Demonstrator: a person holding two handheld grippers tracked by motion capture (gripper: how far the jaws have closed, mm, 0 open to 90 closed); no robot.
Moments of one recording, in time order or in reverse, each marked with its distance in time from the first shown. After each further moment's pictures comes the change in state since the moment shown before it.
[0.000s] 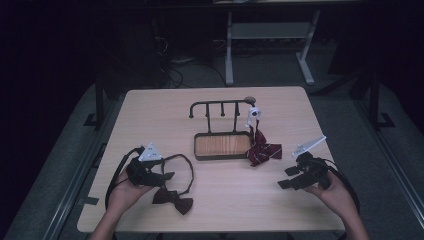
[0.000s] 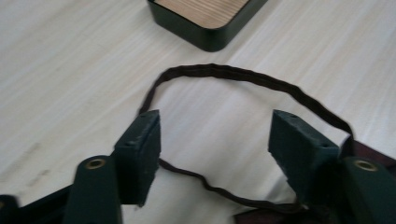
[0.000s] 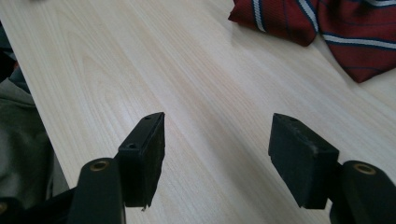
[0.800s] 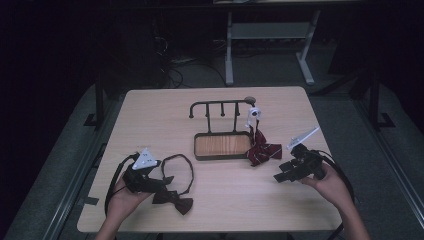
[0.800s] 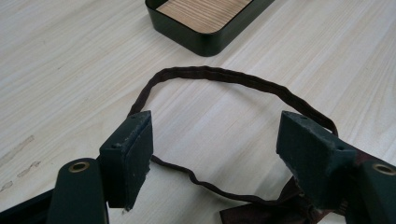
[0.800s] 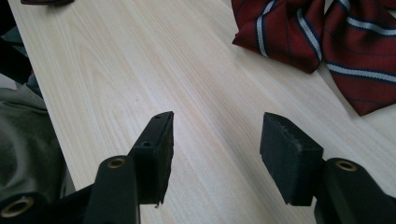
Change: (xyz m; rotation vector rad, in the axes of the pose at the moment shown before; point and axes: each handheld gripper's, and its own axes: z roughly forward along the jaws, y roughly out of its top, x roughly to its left) left arm -0.012 -0.017 -0.005 -0.083 -0.011 -0.037; right arm -0.008 0.023 0.004 0.024 0.064 -0.030
